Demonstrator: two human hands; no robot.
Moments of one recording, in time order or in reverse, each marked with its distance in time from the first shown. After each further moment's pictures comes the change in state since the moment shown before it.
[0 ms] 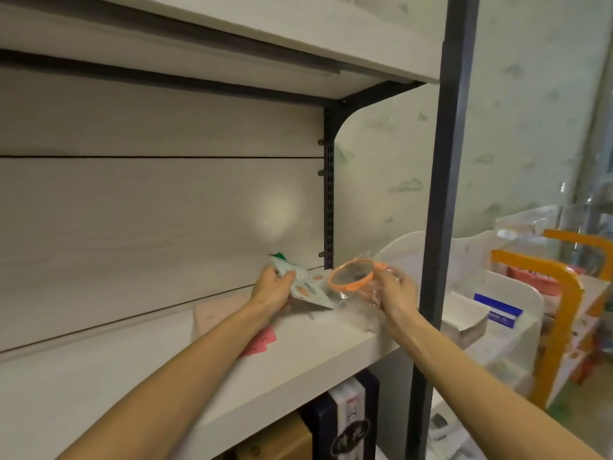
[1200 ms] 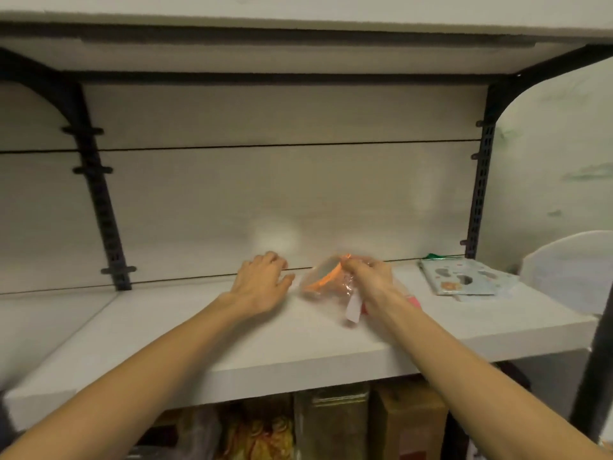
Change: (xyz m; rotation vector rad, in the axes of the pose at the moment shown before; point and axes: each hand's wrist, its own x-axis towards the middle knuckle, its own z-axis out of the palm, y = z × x) left_hand -0.138 -0.073 -0.271 1.184 0.224 0.177; right_hand -0.158 0.064 0.209 -0.107 -0.562 0.236
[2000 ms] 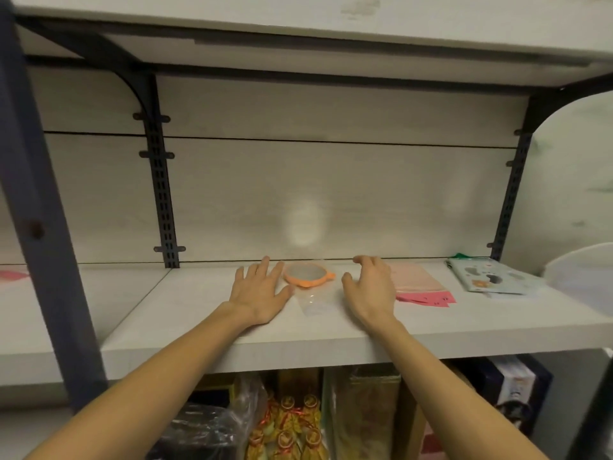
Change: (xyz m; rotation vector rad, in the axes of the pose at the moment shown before) left_hand -0.076 -0.074 0.001 0.034 -0.190 -0.152; right_hand -0.060 0.037 0.064 -1.015 0.177 -0.590
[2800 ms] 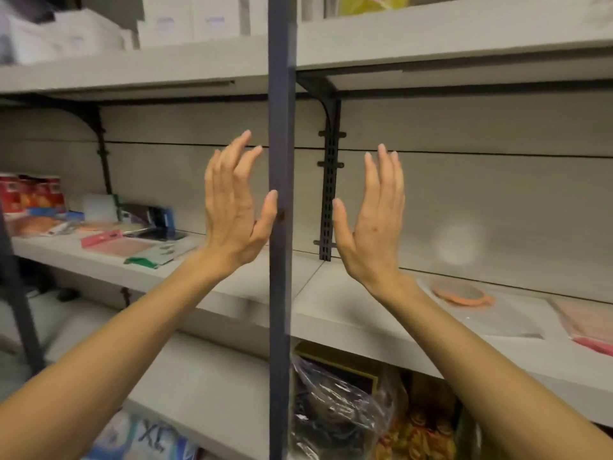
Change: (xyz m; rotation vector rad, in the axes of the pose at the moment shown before) left_hand -0.191 -0.185 -0.177 0.096 1.281 0.109; right_hand -0.065 -0.289 0.018 0.494 0.388 -0.783
